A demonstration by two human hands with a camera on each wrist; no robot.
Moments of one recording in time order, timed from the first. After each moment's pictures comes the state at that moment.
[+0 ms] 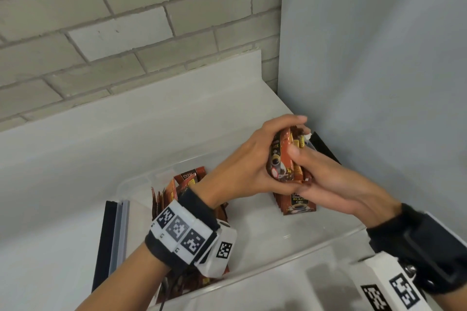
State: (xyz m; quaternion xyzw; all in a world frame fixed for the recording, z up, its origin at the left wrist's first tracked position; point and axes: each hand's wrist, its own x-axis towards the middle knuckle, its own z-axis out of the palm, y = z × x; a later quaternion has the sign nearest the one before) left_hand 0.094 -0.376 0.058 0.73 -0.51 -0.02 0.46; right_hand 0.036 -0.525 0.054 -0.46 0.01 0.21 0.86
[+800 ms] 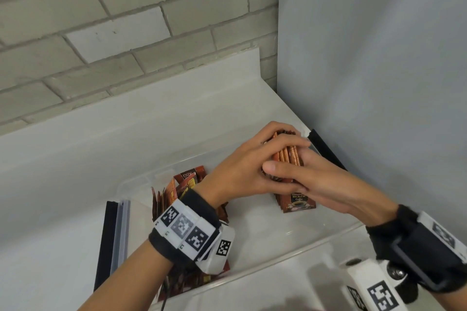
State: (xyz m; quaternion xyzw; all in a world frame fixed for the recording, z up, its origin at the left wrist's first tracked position) left_hand 0.095 -0.375 0.048 0.75 -0.52 -0.02 0.40; right_hand 0.030 -0.517 0.058 -0.63 0.02 0.18 0.75
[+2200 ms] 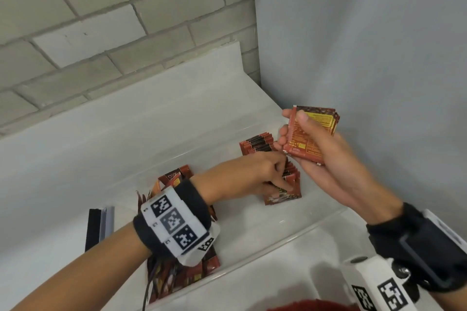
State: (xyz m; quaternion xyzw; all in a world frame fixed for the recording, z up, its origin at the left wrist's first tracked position) left_hand 0.102 -0.395 0.033 0.73 -0.64 -0.15 0.17; right_hand 0.023 -0.544 0.047 -0.46 0.09 -0.03 0.88
